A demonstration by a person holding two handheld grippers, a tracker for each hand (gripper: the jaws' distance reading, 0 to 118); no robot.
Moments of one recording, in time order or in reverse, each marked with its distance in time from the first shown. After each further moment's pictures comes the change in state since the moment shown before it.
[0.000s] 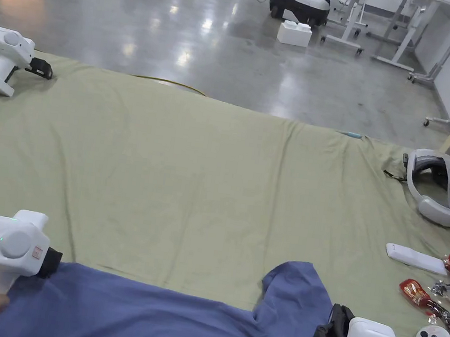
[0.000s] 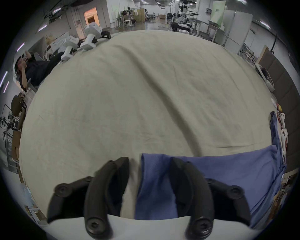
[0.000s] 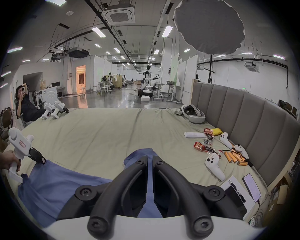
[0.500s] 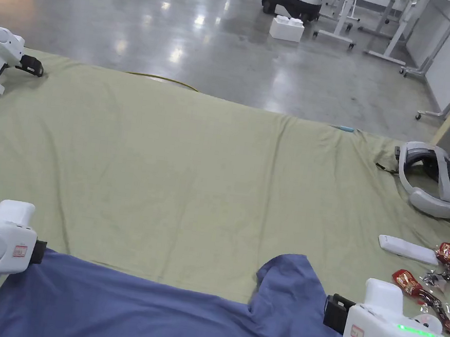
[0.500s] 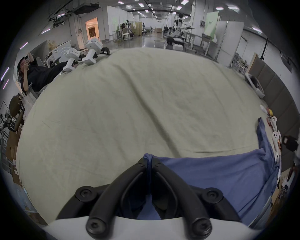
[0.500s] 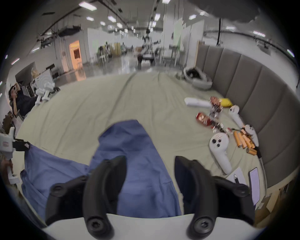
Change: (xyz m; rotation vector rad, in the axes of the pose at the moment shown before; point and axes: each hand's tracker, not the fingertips) left arm -0.011 -0.011 0.045 0.154 -0.067 0.021; right arm 0.076 0.014 -0.118 -0.462 0.057 -0.023
